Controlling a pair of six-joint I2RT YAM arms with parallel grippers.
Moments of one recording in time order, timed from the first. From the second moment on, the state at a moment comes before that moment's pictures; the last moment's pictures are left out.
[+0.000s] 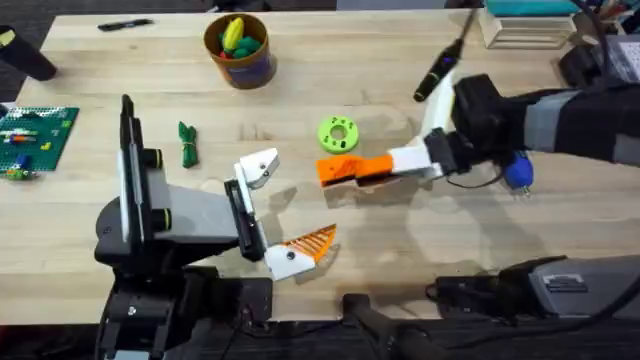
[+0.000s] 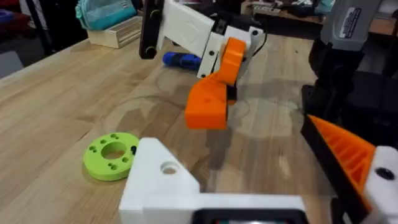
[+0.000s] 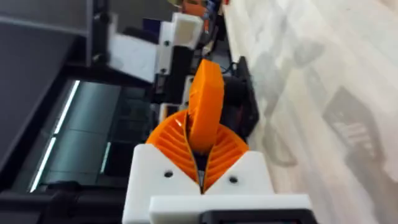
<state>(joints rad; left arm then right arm) -0.04 0.01 0.02 -0.14 1.18 0.07 0.22 1.56 0.70 -0.61 -1.50 -0.12</state>
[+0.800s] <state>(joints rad) -0.04 0.01 0.02 -0.13 1.10 0.07 0.42 1.56 0.69 0.23 -1.42 0.67</state>
